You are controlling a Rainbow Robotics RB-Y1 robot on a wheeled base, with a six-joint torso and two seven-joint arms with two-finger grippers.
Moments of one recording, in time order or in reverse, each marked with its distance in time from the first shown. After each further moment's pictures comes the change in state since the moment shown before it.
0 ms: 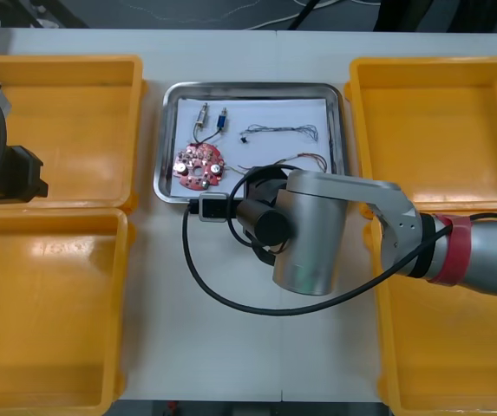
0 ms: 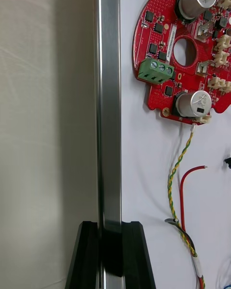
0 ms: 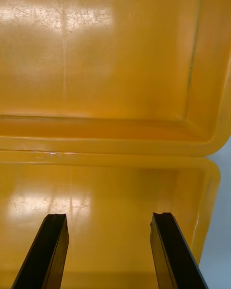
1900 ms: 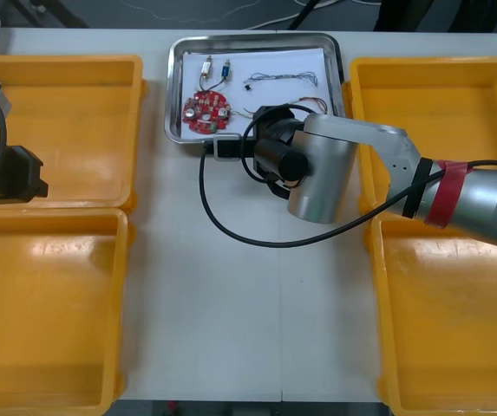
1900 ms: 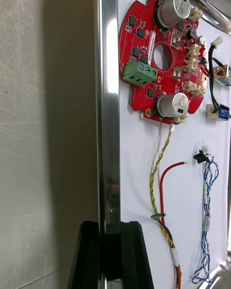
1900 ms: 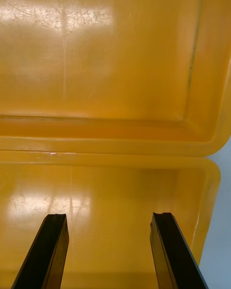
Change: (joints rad) right arm -0.145 0.002 0.005 0.346 0.032 -0.350 0.064; left arm 0.000 0.000 0.000 0.000 0.000 0.000 0.000
